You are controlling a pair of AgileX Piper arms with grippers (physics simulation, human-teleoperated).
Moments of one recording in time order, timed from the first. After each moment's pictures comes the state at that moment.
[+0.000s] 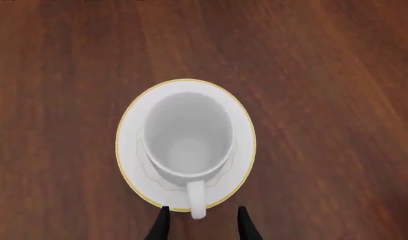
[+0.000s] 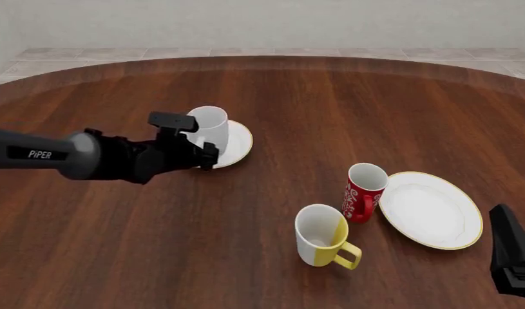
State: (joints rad) left arm -0.34 1.88 -0.99 -0.17 -0.08; right arm -0.05 0.00 0.00 -0.05 0.04
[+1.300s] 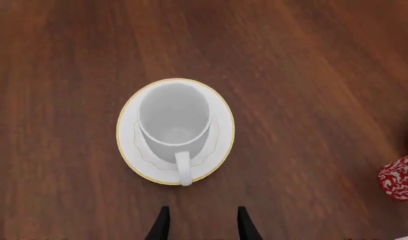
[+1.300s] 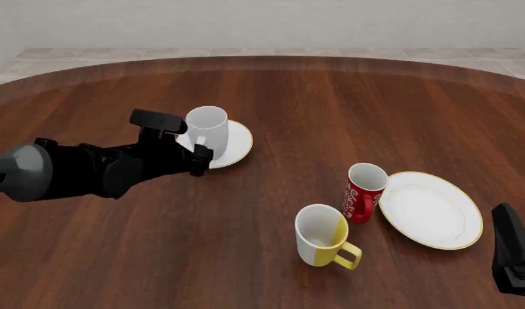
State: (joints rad) left arm -0.38 1.65 -0.82 -0.17 -0.06; right arm -0.05 0.00 0.00 -0.07 0.02
